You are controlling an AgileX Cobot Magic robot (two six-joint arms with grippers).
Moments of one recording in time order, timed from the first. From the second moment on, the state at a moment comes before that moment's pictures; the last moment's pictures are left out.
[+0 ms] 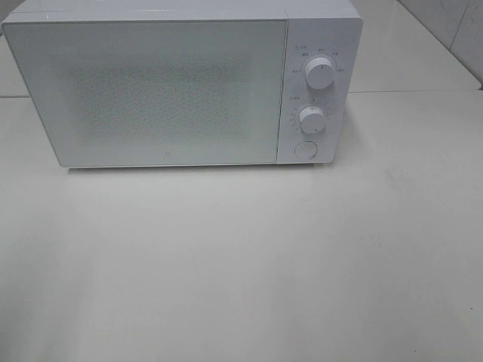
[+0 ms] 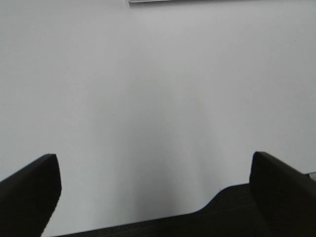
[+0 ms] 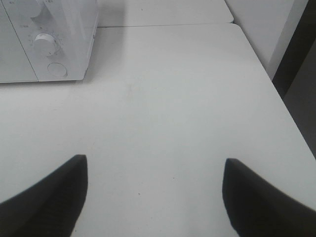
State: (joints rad) left arm 0.02 0.38 -0.51 -0.19 1.04 0.20; right arm 0.04 0.00 -0.51 -0.13 1.00 0.13
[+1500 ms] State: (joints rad) left arm 0.09 0.00 -0.51 -0.17 1.04 0.17; right arm 0.04 0.00 -0.51 -0.13 1.00 0.13
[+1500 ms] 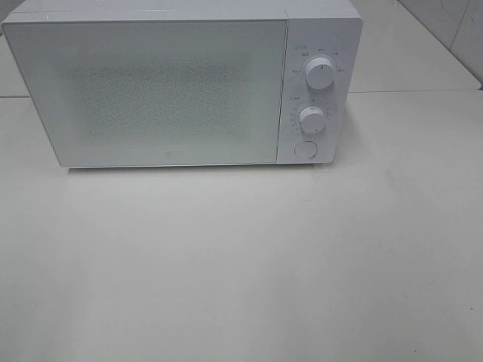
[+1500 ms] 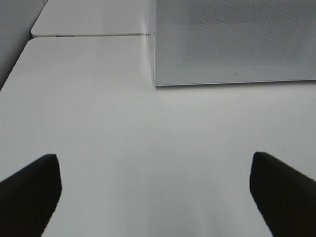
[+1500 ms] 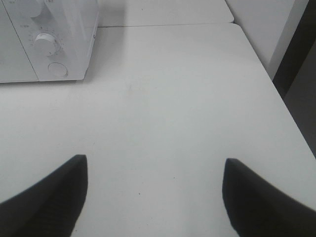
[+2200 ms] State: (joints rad) left arm 0.09 0.00 -0.51 -0.17 1.04 0.16; right arm 0.04 0.00 -0.51 -0.13 1.00 0.13
